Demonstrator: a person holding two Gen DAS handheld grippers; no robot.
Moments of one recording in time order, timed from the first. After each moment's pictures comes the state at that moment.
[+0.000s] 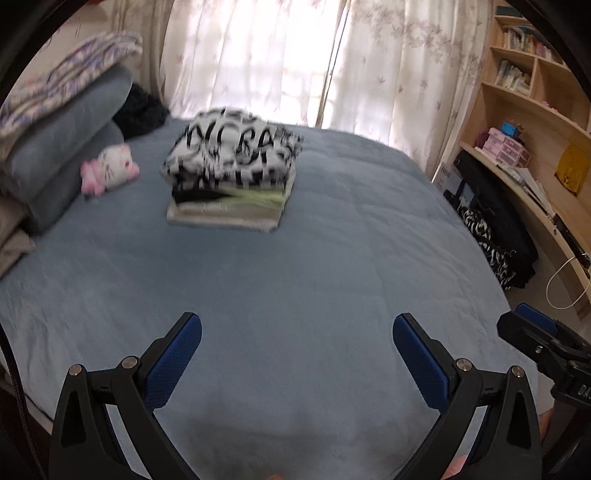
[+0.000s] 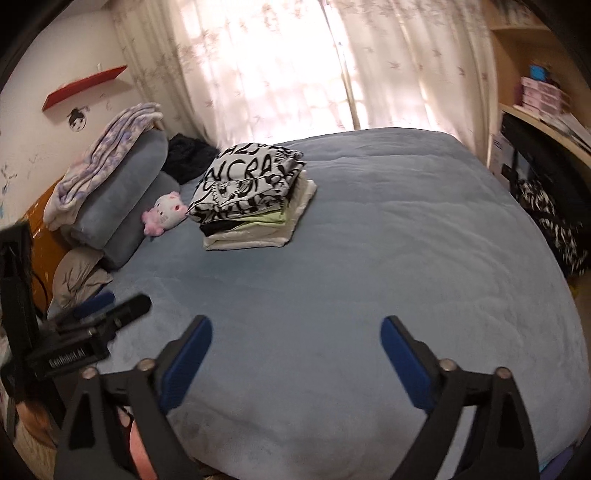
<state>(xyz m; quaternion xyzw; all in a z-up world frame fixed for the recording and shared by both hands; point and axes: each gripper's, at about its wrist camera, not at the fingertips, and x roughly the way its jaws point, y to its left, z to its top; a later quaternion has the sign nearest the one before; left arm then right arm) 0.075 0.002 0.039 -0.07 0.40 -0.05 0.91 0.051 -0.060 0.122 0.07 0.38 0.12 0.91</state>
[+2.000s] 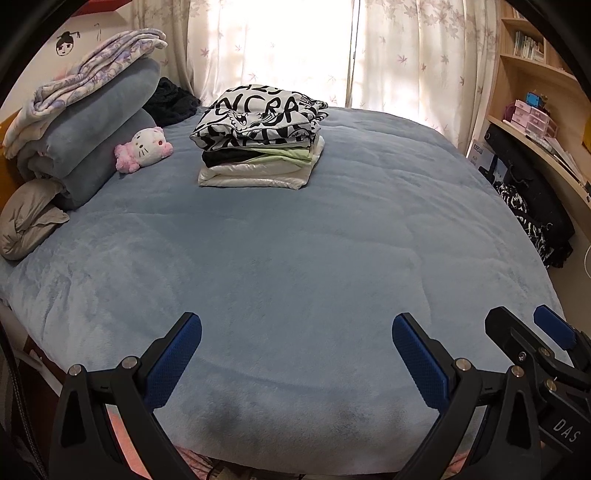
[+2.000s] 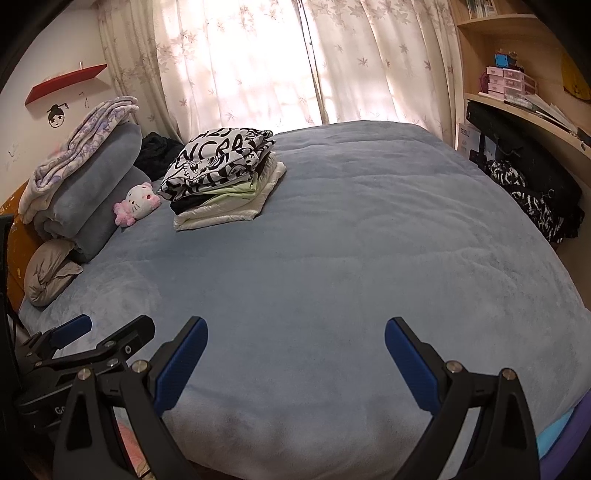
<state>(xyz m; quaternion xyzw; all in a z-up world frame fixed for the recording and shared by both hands) 0.017 -0.032 -0.024 -0.03 0.41 0.03 0.91 -0.002 -0.048 0.054 0.06 0.37 0.06 0.92</state>
